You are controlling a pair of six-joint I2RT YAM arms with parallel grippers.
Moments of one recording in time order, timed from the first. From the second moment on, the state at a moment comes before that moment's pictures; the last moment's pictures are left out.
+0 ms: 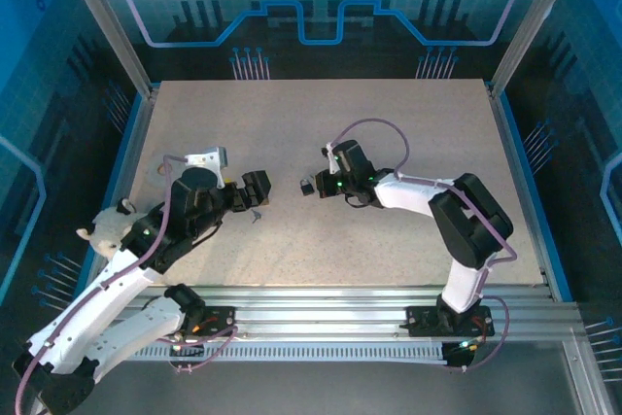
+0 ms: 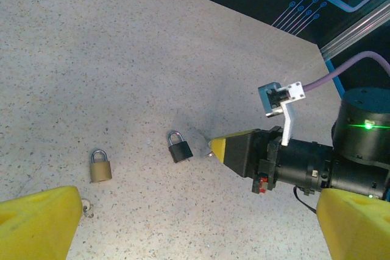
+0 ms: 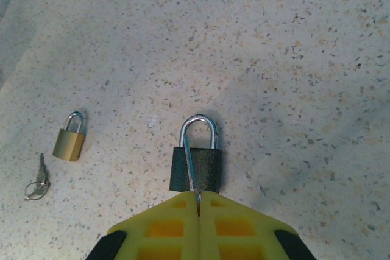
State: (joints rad) left arm -0.57 0.76 0.84 -0.56 -0.17 -0.69; right arm 0.63 1.81 1.03 0.00 -0.15 0.42
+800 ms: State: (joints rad) left arm -0.57 0.78 0.81 -0.56 -0.17 -0.69; right arm 0.62 1.94 1.14 -0.09 -0.14 0.41
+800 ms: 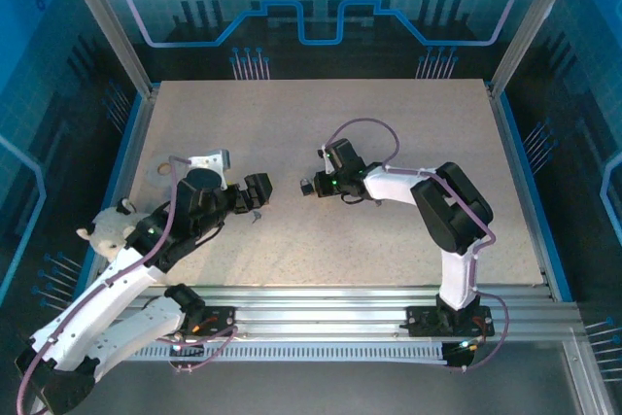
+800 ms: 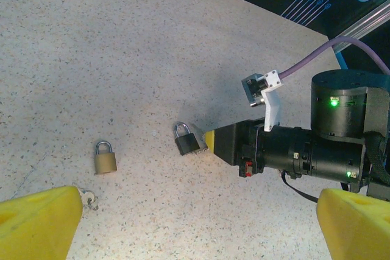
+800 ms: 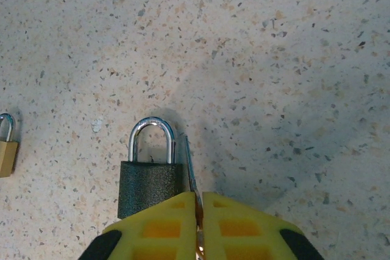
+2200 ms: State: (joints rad) left arm -0.57 0.80 0.80 -0.55 -0.16 -0.72; right arm 0.62 1.42 1.02 -0.72 0.38 0.64
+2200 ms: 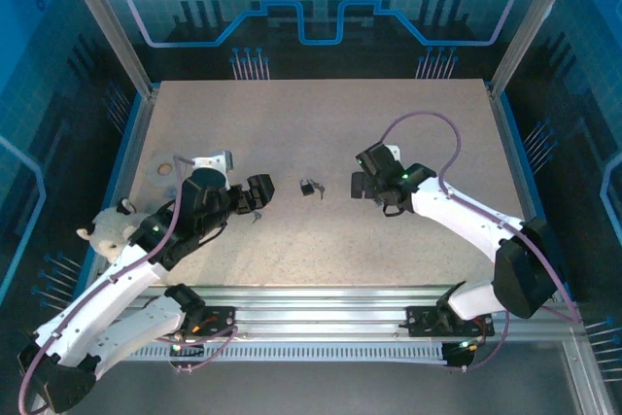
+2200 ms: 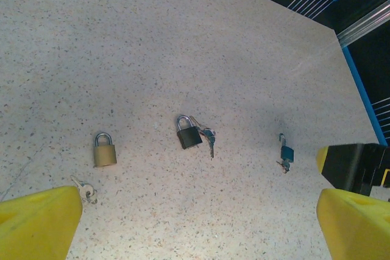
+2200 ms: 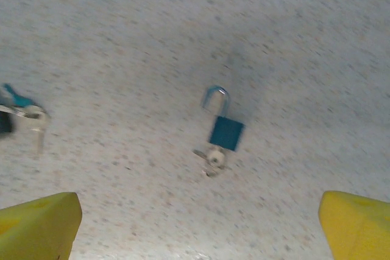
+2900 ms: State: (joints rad) left arm -0.57 0.84 0.80 -0.55 -0.16 -0.72; right arm 0.61 1.53 1.06 -0.87 0.37 0.77
